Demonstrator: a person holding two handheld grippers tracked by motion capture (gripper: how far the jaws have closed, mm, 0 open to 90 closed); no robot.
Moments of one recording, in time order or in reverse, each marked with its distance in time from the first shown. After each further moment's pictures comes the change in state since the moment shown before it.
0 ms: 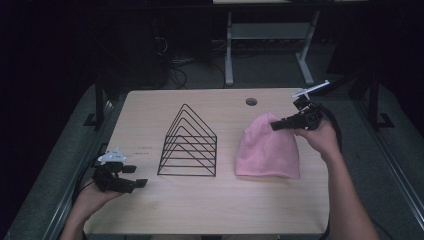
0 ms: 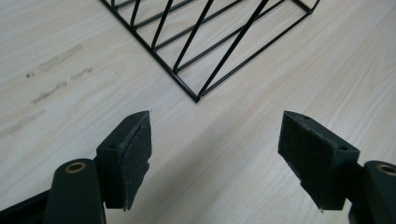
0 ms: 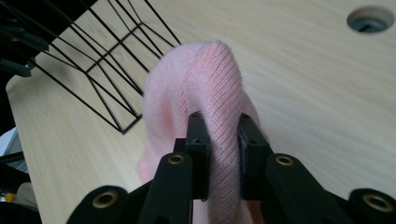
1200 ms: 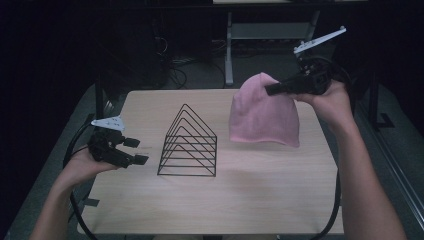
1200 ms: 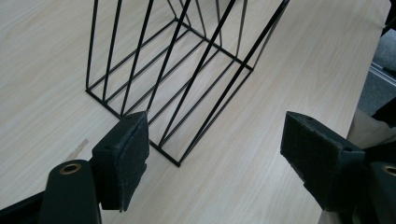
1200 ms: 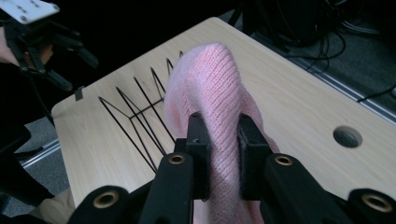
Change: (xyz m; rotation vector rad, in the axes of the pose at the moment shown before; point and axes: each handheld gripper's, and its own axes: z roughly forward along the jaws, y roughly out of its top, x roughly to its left) left arm -0.006 0.093 -0.047 0.007 -0.117 0.130; right arm 0.085 0.091 -0.079 -0.113 -0.005 -0.202
